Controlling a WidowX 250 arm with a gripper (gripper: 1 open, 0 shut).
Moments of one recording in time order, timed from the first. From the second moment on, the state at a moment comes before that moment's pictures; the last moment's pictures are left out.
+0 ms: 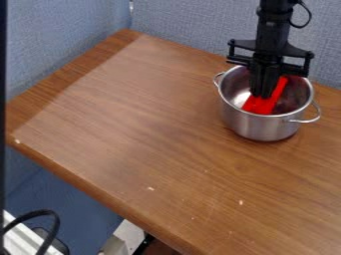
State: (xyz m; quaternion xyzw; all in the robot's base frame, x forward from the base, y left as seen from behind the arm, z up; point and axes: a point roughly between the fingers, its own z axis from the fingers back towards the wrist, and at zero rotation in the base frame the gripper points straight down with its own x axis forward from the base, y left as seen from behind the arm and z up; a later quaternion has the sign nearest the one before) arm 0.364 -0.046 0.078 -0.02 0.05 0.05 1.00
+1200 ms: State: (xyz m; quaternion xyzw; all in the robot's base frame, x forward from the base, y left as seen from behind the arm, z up) arm 0.353 -0.039 0.166 -0.06 -0.01 0.05 1.00
